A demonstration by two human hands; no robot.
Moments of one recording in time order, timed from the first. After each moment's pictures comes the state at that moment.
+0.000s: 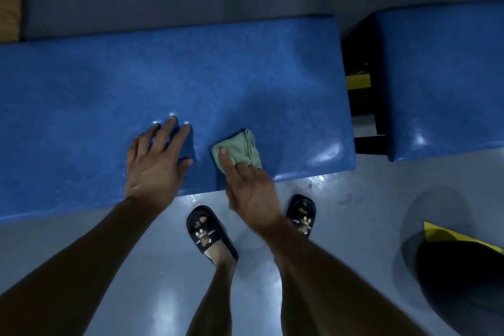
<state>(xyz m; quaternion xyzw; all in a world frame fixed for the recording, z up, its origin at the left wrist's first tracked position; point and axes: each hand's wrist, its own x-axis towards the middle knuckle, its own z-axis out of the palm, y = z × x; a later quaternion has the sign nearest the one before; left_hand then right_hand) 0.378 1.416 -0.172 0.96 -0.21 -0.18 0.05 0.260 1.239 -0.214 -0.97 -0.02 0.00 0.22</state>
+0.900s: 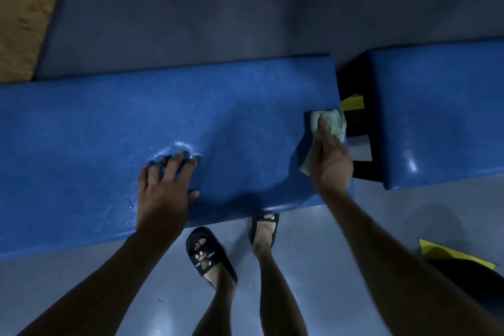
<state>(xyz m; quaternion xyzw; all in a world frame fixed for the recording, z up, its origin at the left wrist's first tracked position) 0.389 1.401 -0.162 0.96 -0.22 -0.14 0.04 0.325 1.084 -0.203 -0.93 0.32 -0.08 0.19</state>
